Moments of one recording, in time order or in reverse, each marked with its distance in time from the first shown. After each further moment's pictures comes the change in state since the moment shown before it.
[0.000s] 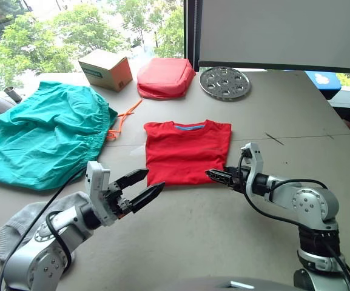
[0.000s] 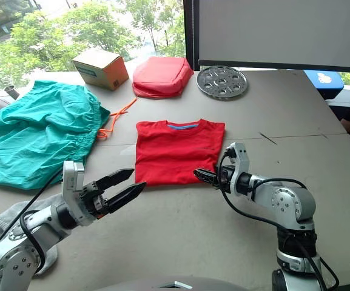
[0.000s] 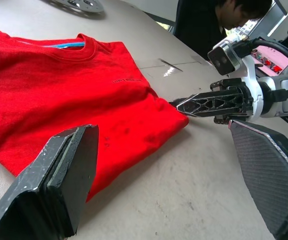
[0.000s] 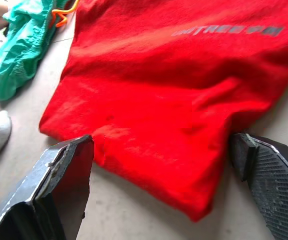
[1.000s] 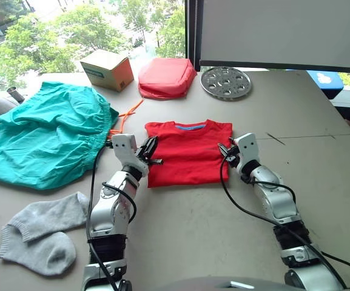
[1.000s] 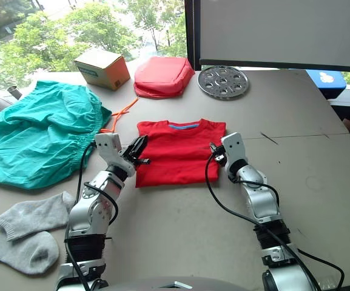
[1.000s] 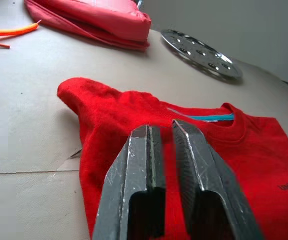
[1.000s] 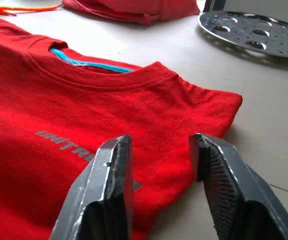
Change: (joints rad) left arm -0.453 -0.375 -0.116 0.425 0.384 -0.210 0.349; right arm -0.001 -0.015 0.226 0.295 -0.630 -1.057 0.042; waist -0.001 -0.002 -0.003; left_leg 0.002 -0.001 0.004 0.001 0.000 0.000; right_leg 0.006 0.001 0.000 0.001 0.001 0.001
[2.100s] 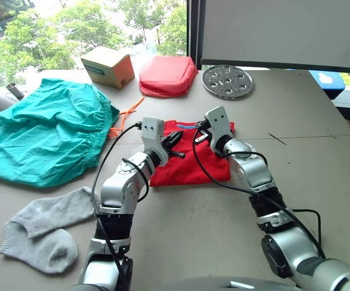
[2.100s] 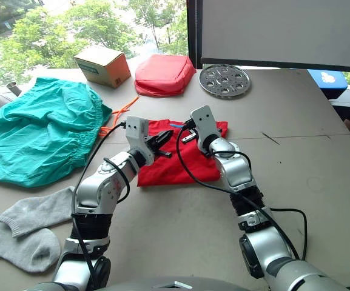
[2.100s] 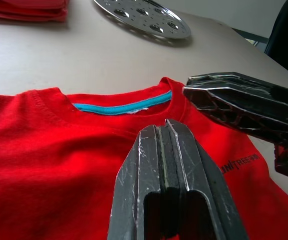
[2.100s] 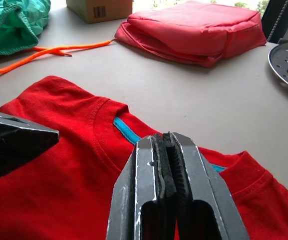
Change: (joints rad) left arm -0.186 -0.059 -0.203 0.067 0.133 0.175 0.124; right arm -0.303 0.285 0.073 0.312 -0.106 0.113 -0.198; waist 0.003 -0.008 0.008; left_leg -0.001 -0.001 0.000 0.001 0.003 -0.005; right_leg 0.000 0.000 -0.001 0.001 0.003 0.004
